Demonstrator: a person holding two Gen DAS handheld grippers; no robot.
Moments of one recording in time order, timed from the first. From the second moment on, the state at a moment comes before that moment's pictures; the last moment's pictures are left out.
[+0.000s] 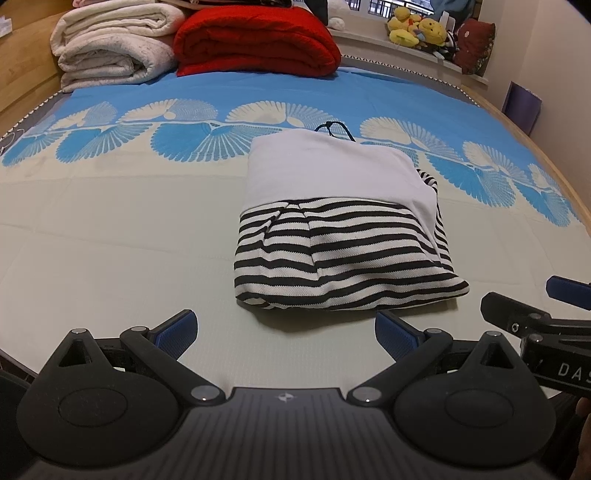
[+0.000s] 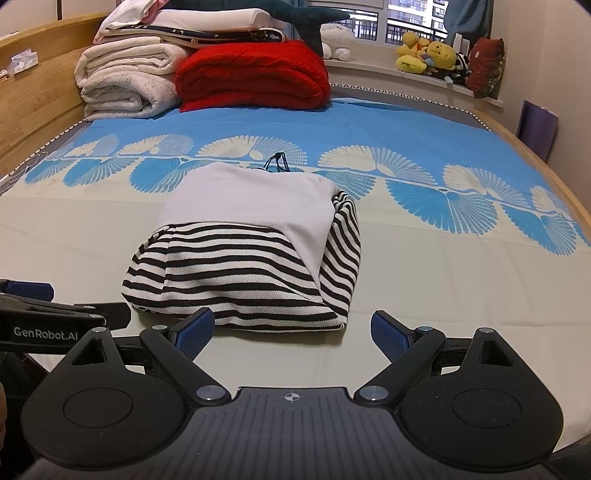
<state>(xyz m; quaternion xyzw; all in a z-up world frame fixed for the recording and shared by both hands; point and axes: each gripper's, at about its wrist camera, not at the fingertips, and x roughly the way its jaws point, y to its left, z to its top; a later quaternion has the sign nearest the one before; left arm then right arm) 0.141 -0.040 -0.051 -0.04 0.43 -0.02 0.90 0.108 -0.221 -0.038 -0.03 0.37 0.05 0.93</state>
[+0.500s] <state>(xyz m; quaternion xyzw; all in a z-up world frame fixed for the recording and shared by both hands) 0.143 -0.039 -0.050 -0.05 0.44 -0.02 0.90 0.108 -0.222 -0.039 -0.04 0.37 0.06 0.93</state>
